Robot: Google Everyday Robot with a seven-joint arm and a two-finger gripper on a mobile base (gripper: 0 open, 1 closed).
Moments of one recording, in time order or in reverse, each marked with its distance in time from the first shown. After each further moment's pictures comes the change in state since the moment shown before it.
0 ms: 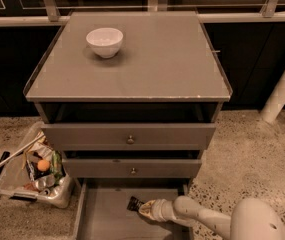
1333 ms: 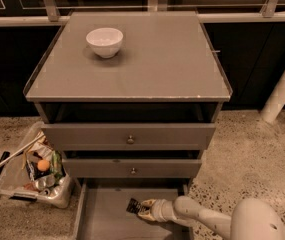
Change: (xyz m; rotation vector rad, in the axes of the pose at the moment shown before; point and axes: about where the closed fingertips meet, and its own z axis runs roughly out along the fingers) arm 0.000 0.000 0.000 0.000 0.000 0.000
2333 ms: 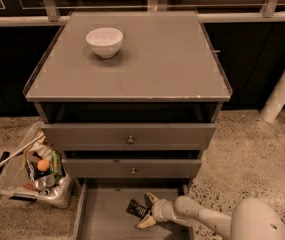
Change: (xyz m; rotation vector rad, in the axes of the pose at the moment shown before) arm 0.000 0.000 0.000 0.000 0.000 0.000
